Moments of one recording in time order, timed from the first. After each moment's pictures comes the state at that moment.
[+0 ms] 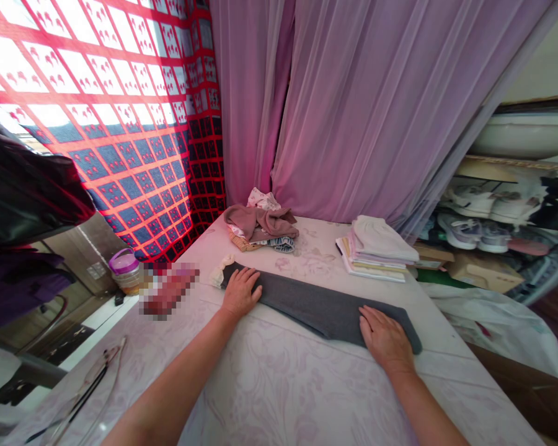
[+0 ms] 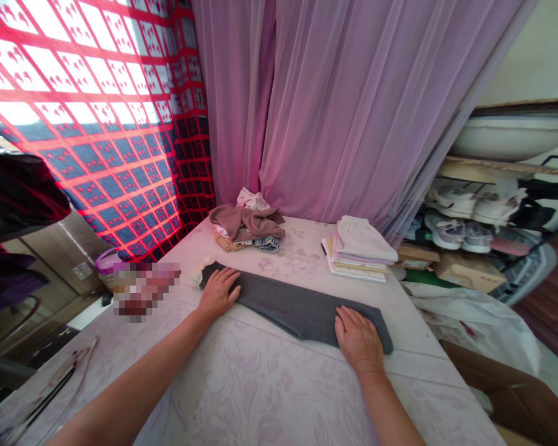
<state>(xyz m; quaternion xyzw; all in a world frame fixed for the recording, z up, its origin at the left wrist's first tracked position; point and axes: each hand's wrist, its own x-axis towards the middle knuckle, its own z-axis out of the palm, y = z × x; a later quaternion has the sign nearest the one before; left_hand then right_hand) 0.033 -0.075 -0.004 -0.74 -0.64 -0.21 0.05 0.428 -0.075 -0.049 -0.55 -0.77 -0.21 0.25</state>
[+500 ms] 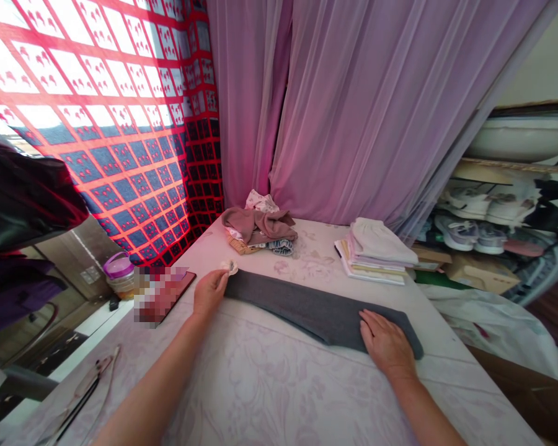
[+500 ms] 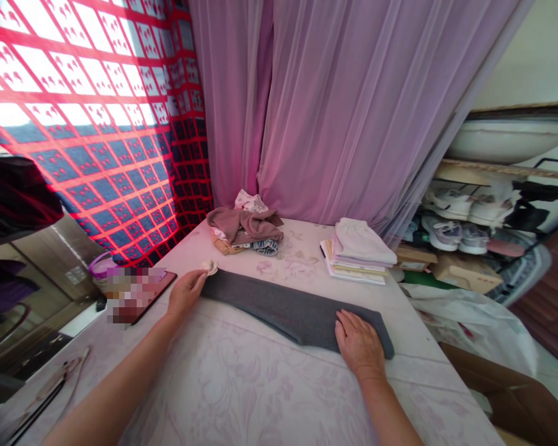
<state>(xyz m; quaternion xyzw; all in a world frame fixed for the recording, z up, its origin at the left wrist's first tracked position) -0.036 -0.073 0.000 -0.58 -0.71 -0.40 -0.03 0.428 -0.075 -0.049 -0.55 -0.77 -0.20 0.25</state>
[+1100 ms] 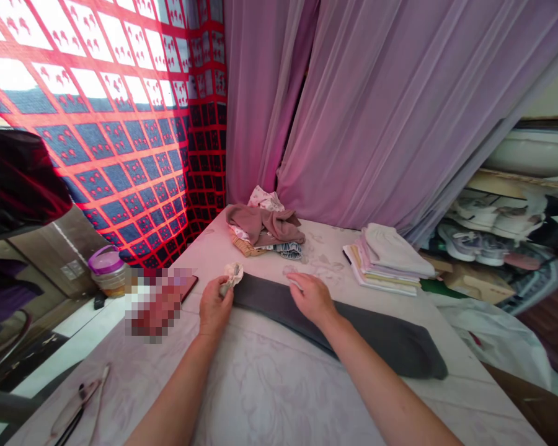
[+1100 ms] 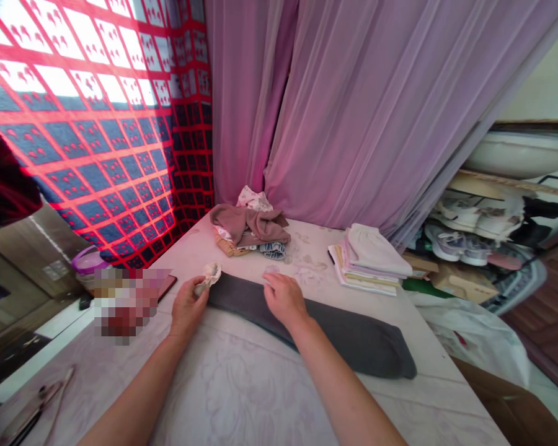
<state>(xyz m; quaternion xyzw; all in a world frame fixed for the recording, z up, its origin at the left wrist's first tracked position) -0.032 -0.076 -0.025 -0.51 -0.70 -0.50 -0.06 0.211 -0.023 0.047 -0.47 -0.84 0.05 0.28</state>
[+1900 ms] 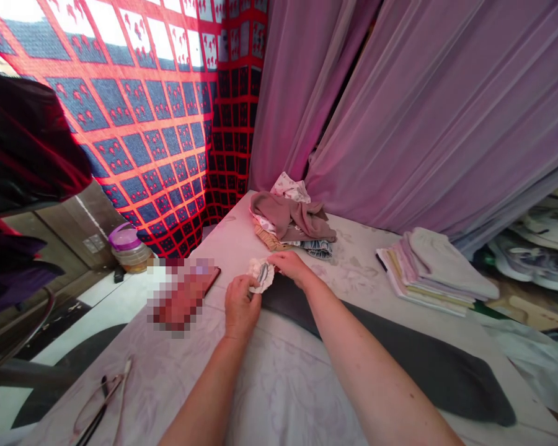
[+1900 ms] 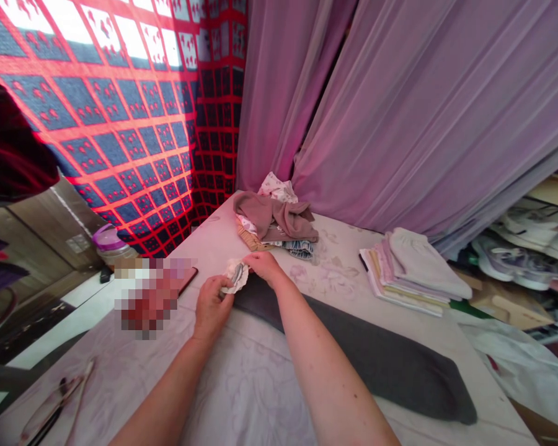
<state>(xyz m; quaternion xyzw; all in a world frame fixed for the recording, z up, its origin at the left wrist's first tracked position) -0.026 -0.080 -0.024 -0.51 -0.68 -0.52 -0.06 0.076 0.048 0.034 -0.48 -0.66 0.53 0.22</state>
